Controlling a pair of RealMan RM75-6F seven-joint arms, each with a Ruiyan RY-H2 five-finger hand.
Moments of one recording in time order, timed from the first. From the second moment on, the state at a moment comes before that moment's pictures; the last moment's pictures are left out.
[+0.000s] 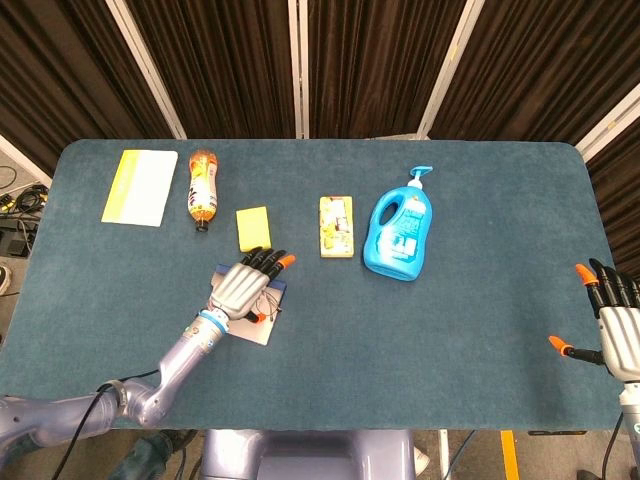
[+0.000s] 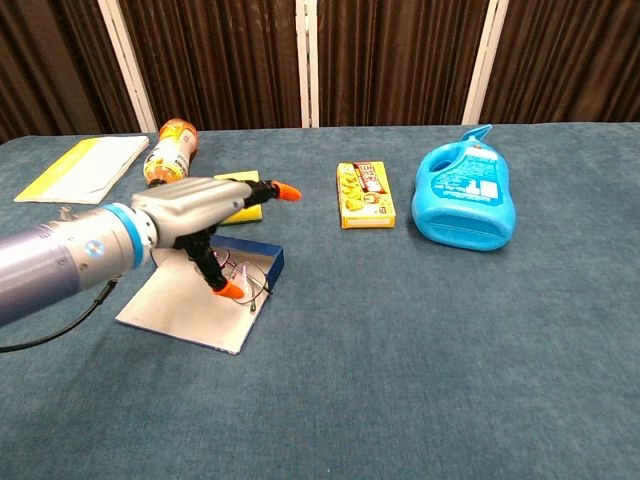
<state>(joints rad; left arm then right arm) -0.79 -1.72 -0.15 -1.33 1.18 0.88 0.34 0.14 -1.03 0.11 -1.57 -1.41 1.40 0.03</state>
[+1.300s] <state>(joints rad) -0.83 -1.78 -0.19 -1.19 1.13 0.87 0.31 0.14 -1.03 0.12 -1.56 -1.39 1.38 0.04</state>
